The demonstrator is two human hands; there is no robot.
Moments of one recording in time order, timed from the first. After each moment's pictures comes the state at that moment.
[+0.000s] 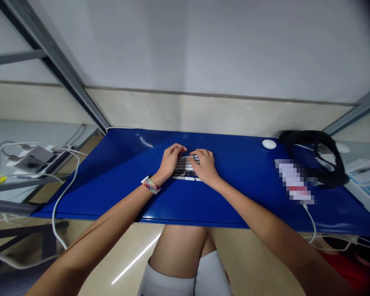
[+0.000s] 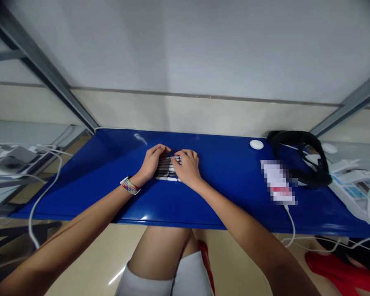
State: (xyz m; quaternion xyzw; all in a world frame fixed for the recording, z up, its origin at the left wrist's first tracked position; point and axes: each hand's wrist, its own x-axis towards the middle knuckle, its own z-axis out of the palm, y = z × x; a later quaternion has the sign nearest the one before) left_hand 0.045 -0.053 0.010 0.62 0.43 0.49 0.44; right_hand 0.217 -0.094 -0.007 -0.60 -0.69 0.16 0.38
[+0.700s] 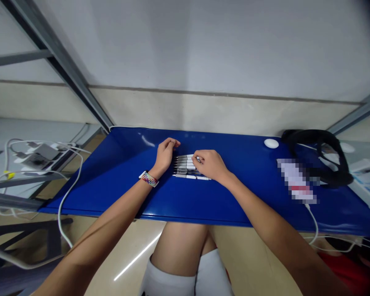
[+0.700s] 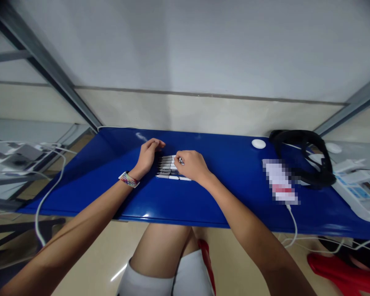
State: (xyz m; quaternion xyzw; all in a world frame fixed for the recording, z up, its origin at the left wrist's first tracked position) left_hand 0.027 -0.034 0.008 0.59 0.45 0.53 0.40; right_hand 0.233 -0.106 0.044 -0.52 -0.79 0.13 0.31
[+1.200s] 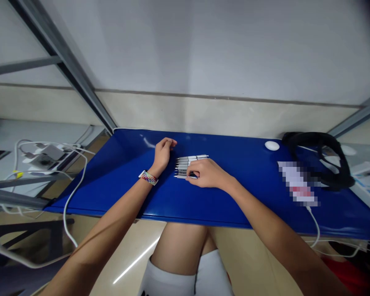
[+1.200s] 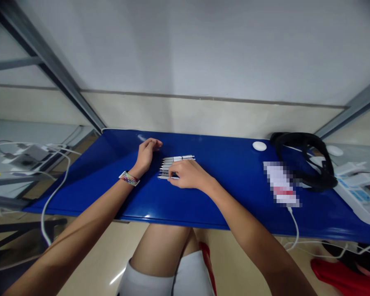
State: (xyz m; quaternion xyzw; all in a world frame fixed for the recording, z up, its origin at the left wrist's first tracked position) left_hand 0.014 -0.020 0.005 0.56 0.46 0.56 0.39; right_hand 0.231 -0.116 0.047 -0.34 -0.90 0.16 0.23
